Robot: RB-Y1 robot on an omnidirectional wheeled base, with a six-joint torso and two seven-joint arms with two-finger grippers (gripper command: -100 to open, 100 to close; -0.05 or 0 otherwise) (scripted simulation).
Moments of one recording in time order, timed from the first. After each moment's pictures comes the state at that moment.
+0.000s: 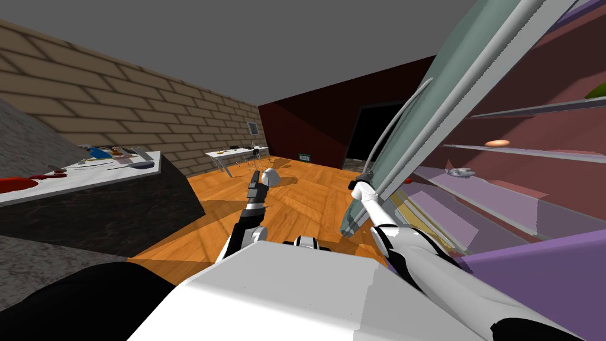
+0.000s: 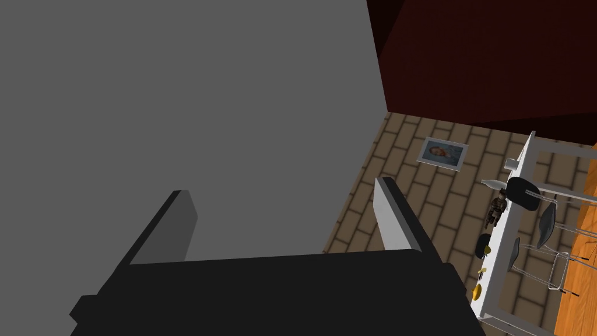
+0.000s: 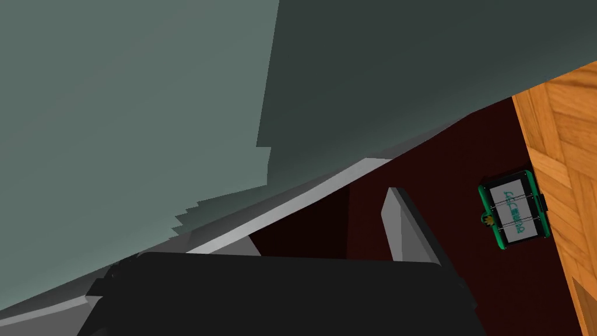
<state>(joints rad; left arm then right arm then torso) 0.51 -0.02 -0.06 -2.33 0.07 -0.36 -0.10 -0.66 -0.45 -0.03 -0.94 1.15 0.59 1.03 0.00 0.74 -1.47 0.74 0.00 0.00</state>
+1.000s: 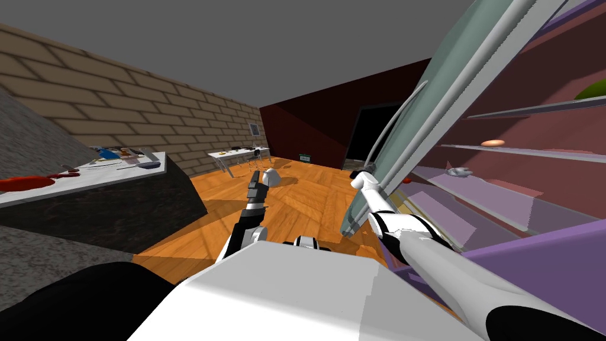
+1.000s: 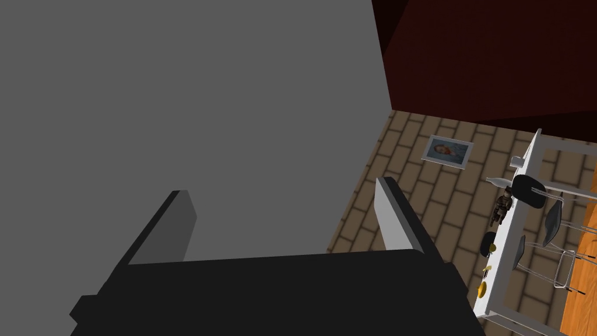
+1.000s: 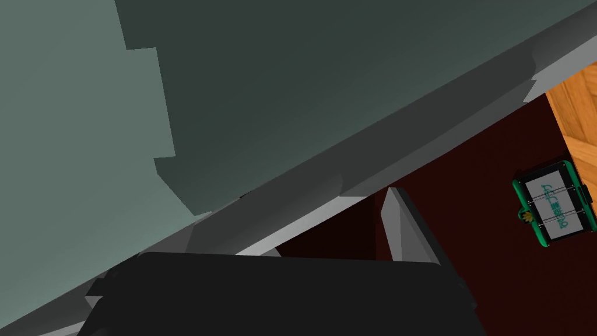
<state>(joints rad) 0.51 -0.02 -0.06 -2.33 0.07 -0.36 -0.10 -0.83 -0.47 -0.09 -0.87 1.01 0.62 1.16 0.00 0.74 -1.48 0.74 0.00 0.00</state>
